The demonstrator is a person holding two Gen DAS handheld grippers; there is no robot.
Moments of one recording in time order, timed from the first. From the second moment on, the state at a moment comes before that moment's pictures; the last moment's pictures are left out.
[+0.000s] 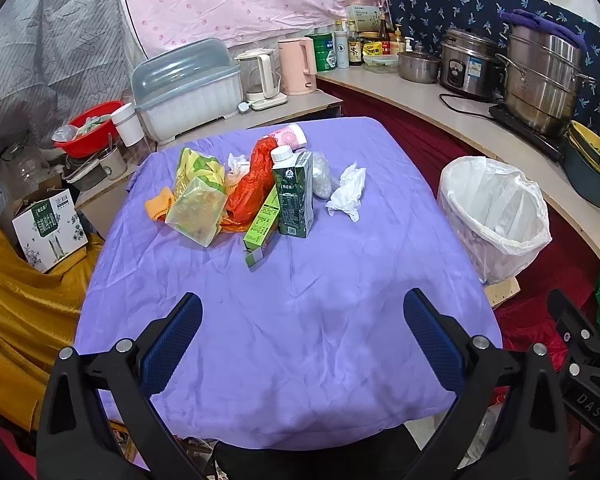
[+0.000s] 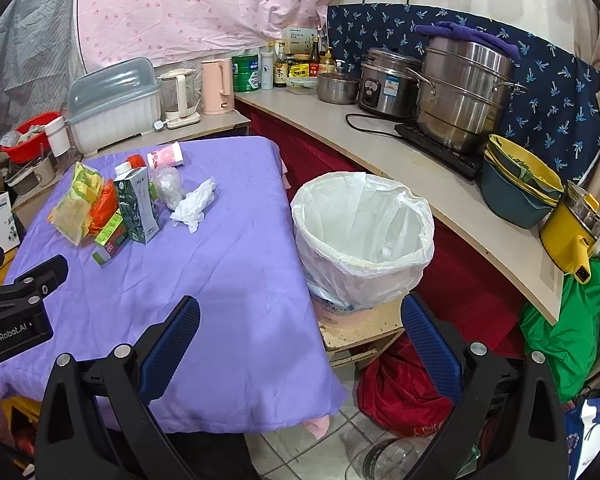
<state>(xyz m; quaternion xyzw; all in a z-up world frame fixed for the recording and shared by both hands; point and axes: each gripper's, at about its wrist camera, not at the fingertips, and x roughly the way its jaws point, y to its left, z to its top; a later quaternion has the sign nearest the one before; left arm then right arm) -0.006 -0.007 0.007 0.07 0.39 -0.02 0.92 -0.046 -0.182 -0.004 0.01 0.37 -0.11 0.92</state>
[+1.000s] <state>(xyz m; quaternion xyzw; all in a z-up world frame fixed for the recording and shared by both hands) -0.012 -0.010 0.013 0.07 0.38 -0.02 0.92 -0.049 -0.182 0.000 0.01 0.37 -0.11 0.92</state>
